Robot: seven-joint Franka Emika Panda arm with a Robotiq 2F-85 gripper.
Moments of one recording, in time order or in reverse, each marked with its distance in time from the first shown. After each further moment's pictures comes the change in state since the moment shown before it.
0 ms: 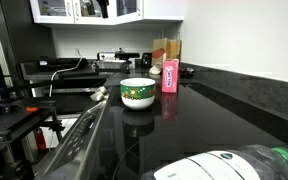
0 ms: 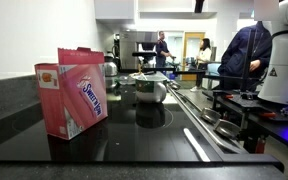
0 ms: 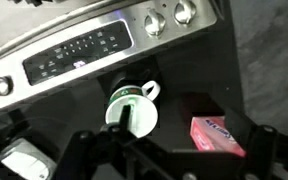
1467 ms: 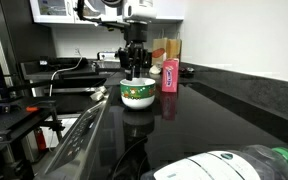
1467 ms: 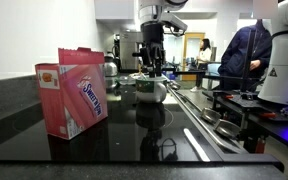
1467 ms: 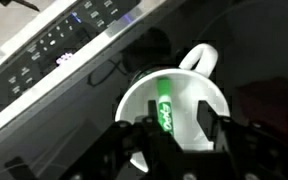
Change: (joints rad) arm -0.006 0.721 -0.167 0.277 -0.084 0.221 0.132
